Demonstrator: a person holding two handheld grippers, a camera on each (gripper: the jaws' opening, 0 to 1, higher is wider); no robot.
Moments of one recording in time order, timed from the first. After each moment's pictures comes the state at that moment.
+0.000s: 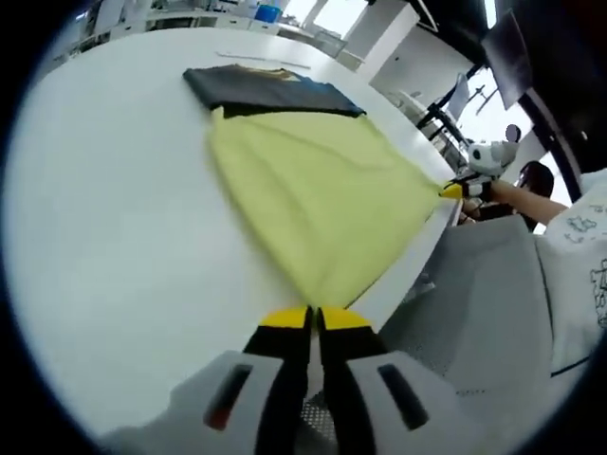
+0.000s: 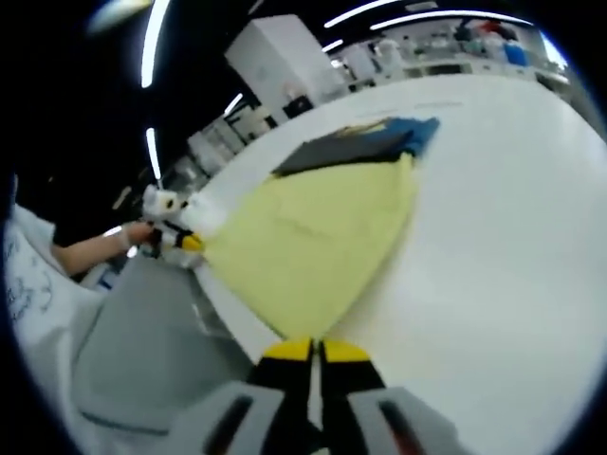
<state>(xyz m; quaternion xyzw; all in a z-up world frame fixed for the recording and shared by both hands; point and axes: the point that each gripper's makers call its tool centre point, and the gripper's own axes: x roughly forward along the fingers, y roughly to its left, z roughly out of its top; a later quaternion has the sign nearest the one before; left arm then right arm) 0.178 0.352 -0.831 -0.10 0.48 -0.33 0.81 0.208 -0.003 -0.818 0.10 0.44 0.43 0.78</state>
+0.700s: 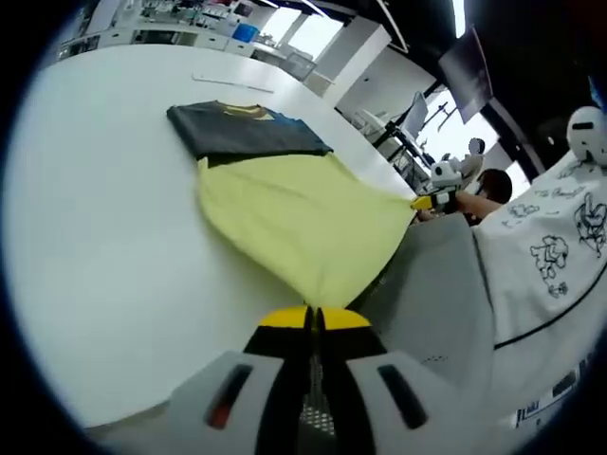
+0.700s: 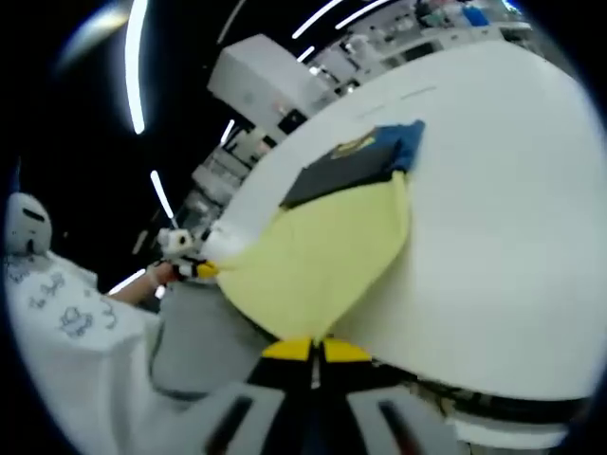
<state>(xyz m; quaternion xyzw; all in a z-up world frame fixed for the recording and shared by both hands) 0.113 0.335 -0.774 -0.13 0.43 -0.40 0.80 0.145 -0.014 -0.775 0.20 0.46 0.43 0.75</state>
